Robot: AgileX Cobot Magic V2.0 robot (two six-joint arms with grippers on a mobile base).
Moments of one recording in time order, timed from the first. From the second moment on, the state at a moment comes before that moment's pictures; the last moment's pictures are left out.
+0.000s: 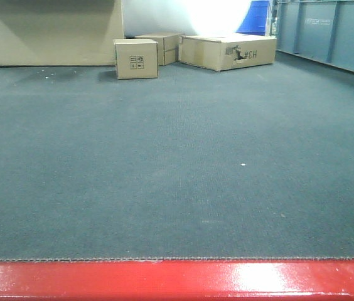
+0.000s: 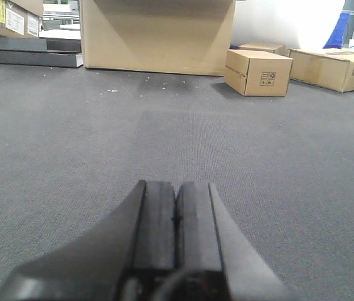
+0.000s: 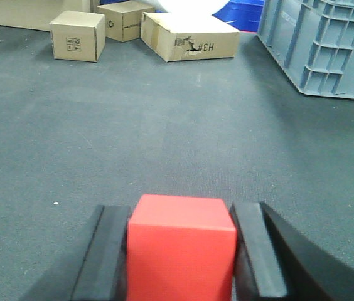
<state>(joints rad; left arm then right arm) -0.02 -0.01 0.03 -0.10 0.02 0.06 0.21 0.11 -0.53 -0.15 0.67 0.10</state>
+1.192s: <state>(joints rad) -0.02 -0.01 0.03 -0.10 0.02 0.06 0.45 1.63 -1.23 0.01 0.73 -0.04</state>
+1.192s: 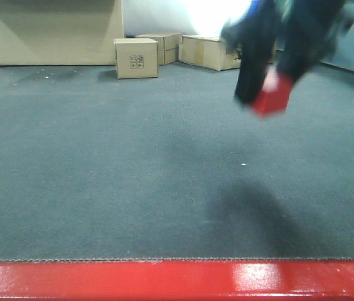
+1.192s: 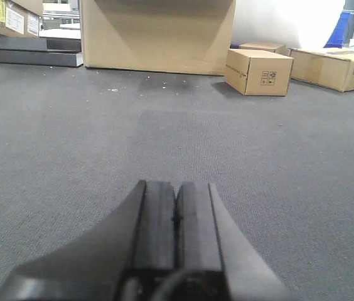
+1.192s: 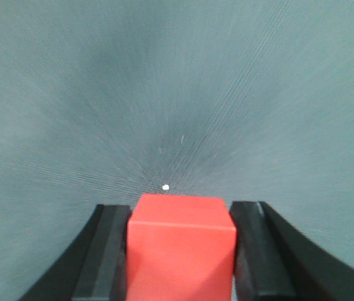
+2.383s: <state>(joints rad) -0.02 -0.01 0.03 -0.10 0.02 0.06 0.45 1.32 -1.02 0.01 0.61 -0.03</state>
